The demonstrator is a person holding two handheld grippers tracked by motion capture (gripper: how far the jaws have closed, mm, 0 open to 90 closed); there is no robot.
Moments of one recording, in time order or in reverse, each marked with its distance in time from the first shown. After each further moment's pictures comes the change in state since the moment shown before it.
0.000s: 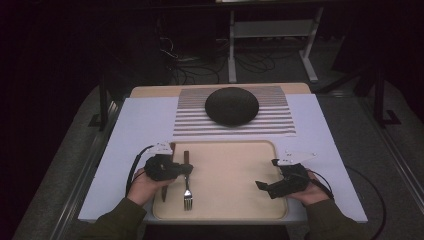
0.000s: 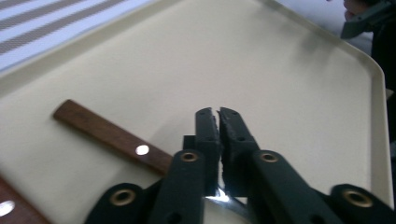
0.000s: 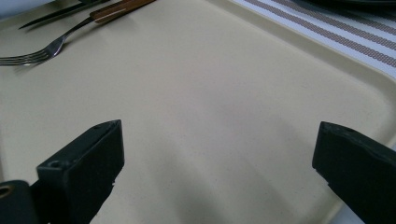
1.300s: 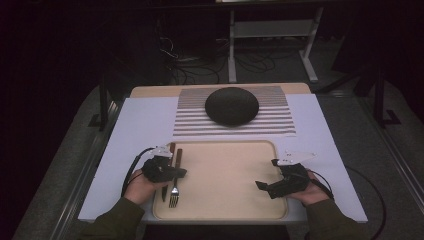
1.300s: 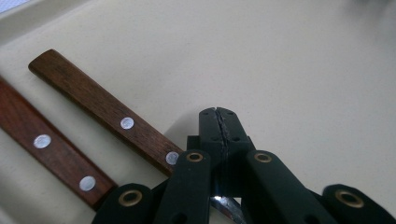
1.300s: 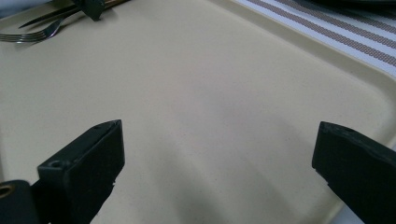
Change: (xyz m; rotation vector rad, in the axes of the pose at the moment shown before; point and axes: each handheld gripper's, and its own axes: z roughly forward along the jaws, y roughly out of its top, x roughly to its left) left arm 0.015 -0.014 -0.002 0.131 0.086 -0.030; right arm 0.000 0.000 0.000 0.003 0.001 0.000
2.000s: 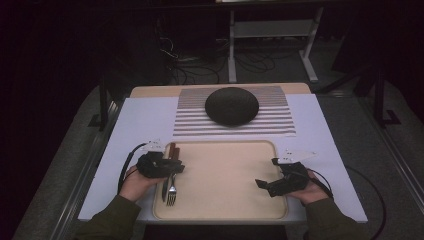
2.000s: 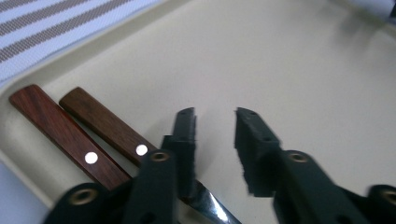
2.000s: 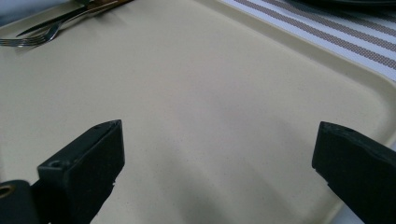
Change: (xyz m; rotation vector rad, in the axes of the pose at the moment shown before) left arm 0.009 0.004 -0.016 -0.105 0.005 0.003; right arm -0.002 0.002 0.001 -0.009 -0.003 0.022
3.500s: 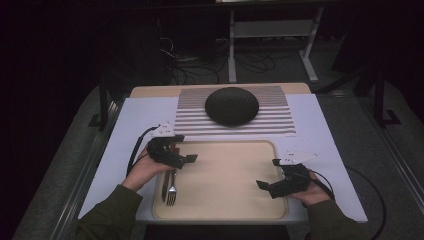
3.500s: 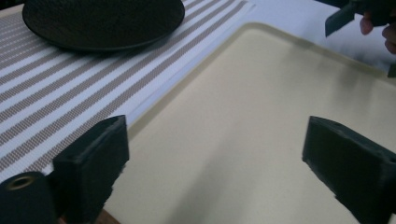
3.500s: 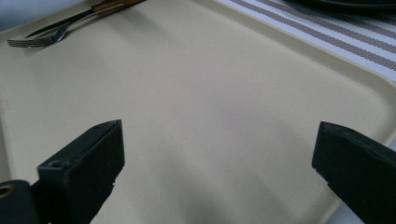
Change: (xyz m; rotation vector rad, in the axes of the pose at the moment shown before) left arm -0.004 0.052 0.012 -0.120 0.025 0.115; right arm 0.001 -0.002 -0.004 -0.015 0.010 -0.004
